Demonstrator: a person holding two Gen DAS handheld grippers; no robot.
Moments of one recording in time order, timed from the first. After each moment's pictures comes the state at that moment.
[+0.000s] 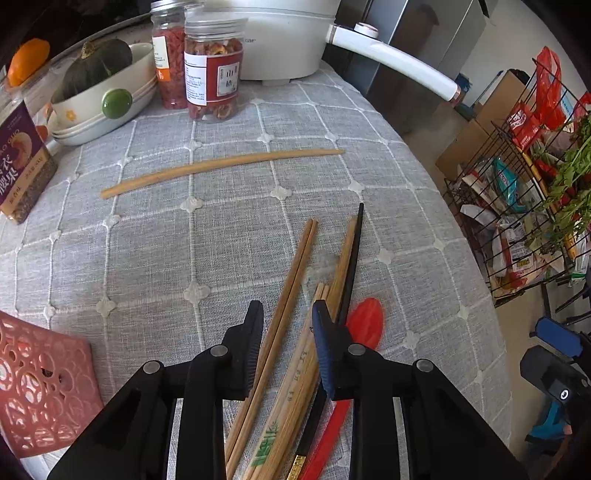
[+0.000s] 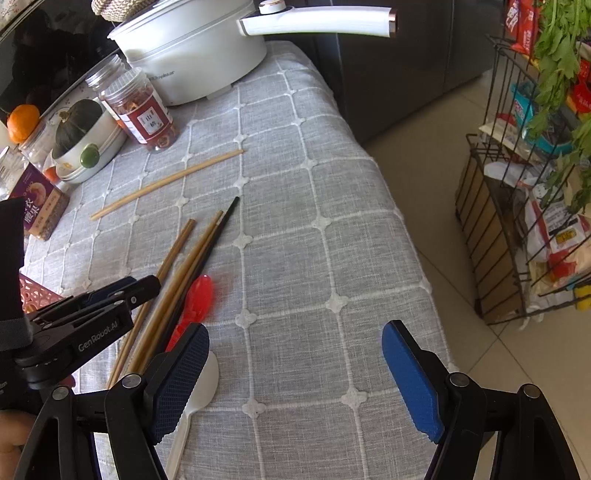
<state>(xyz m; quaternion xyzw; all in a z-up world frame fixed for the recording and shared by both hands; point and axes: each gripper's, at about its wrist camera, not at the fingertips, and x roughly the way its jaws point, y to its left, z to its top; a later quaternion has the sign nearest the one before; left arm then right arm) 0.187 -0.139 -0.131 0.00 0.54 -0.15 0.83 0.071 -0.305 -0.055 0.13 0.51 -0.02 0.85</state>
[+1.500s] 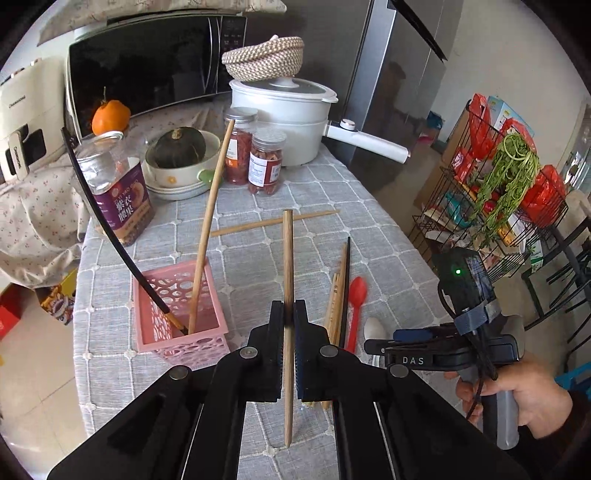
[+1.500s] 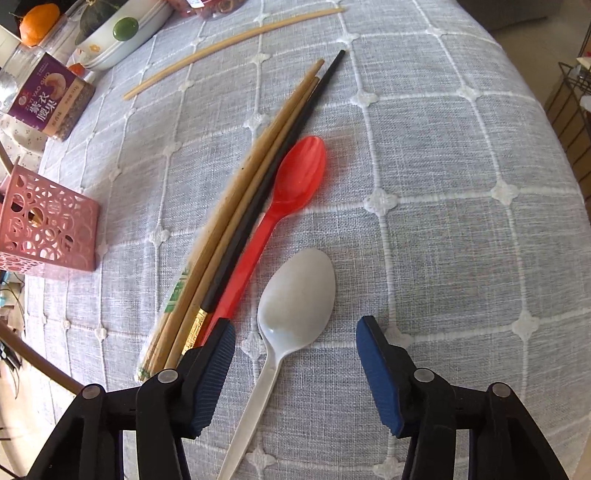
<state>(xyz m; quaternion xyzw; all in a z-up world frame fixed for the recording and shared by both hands) 0.070 -0.024 0.002 0.00 0.43 -0.18 0.88 0.084 -0.222 -0.119 0.13 0.63 0.06 0.77</state>
